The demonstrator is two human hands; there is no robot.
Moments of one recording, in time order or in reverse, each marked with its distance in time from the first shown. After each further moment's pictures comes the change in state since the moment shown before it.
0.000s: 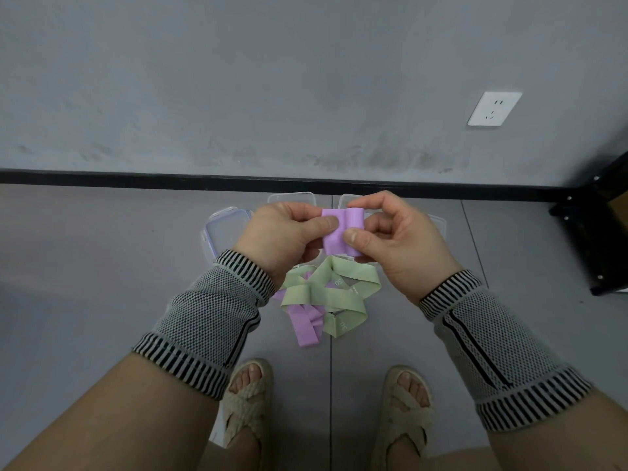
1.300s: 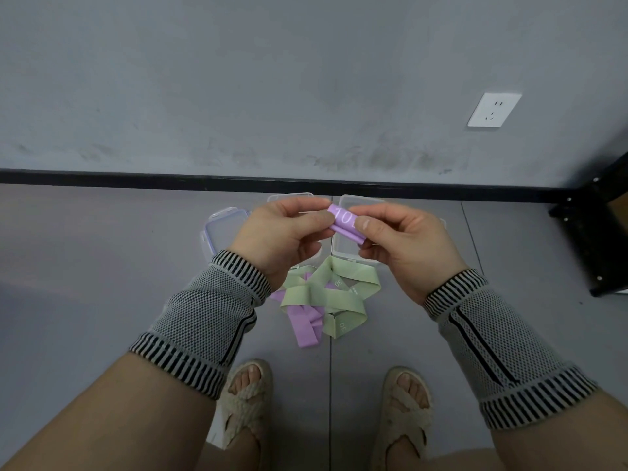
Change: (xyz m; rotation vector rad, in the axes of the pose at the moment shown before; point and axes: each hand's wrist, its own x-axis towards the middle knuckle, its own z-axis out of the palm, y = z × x) left_hand -0.003 0.006 -0.002 -0.204 -0.026 -0.053; right_hand 0.000 0.000 -0.004 0.157 0.064 0.076
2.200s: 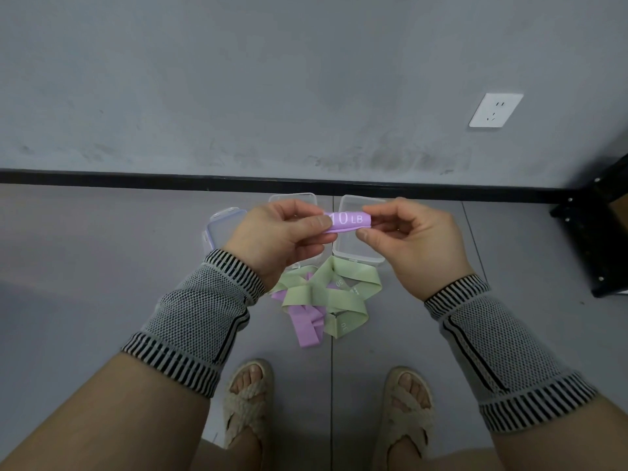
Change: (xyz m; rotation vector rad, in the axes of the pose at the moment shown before) left_hand -0.001 0.000 -0.010 0.010 -0.055 0.014; right_hand -0.003 0.000 -0.001 -0.370 0.138 -0.266
